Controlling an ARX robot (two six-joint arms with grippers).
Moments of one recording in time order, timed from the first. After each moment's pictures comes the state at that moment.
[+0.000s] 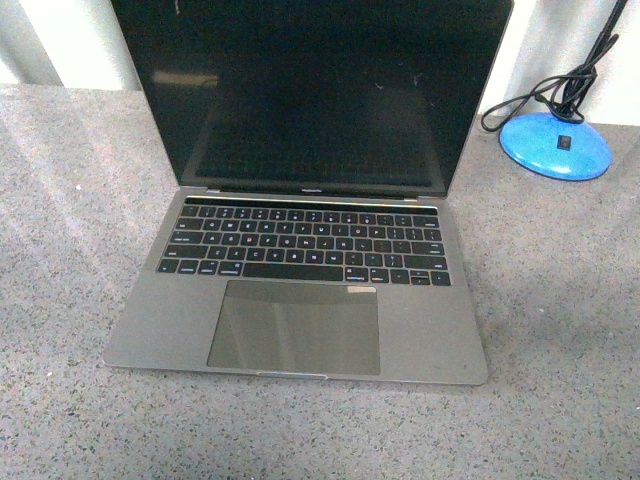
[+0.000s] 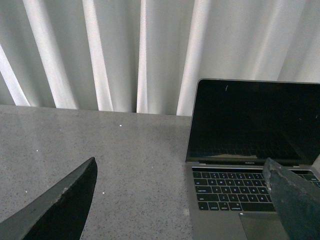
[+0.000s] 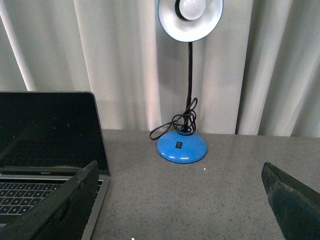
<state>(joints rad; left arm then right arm) 0.00 0.00 0.02 0.00 0.00 0.00 0.00 0.00 0.02 0.00 0.00 -0.01</state>
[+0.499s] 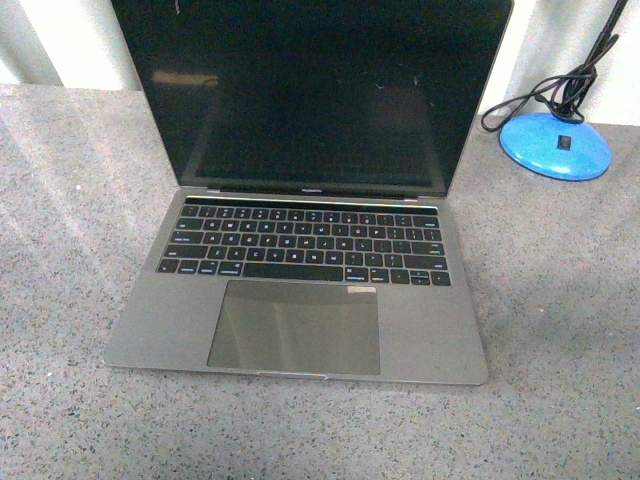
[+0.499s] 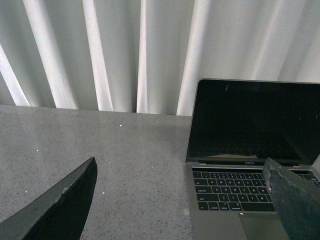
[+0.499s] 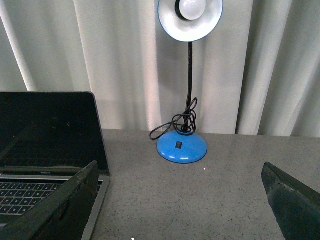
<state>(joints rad) 0.00 0.00 0.02 0.00 0.00 0.00 0.00 0.00 0.02 0.00 0.00 -0.01</state>
